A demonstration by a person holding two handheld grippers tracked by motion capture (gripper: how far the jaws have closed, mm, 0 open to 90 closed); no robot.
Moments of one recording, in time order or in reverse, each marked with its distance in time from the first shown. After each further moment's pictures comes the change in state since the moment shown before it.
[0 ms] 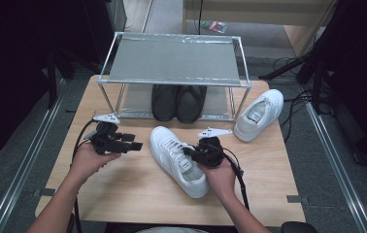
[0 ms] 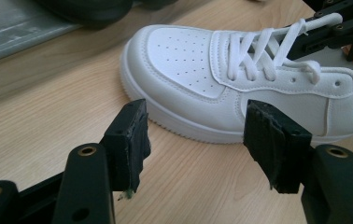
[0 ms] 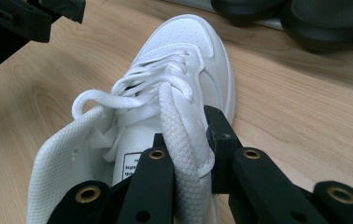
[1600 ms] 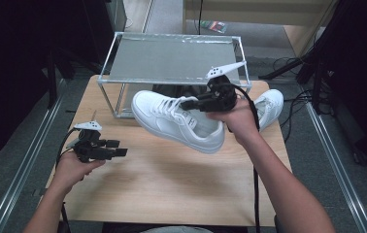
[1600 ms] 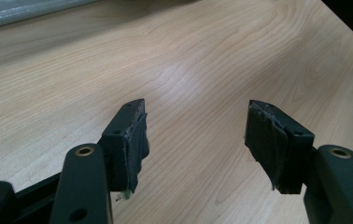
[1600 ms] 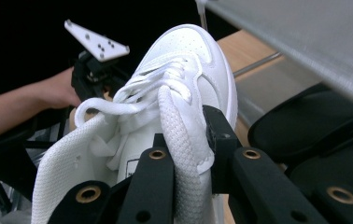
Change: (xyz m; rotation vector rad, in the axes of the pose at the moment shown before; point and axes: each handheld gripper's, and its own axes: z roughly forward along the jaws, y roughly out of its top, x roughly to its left) left arm 0.015 -0.034 -0.028 -0.023 0.032 -0.055; right arm -0.013 0.161 -0.069 -0.017 0.322 -0.255
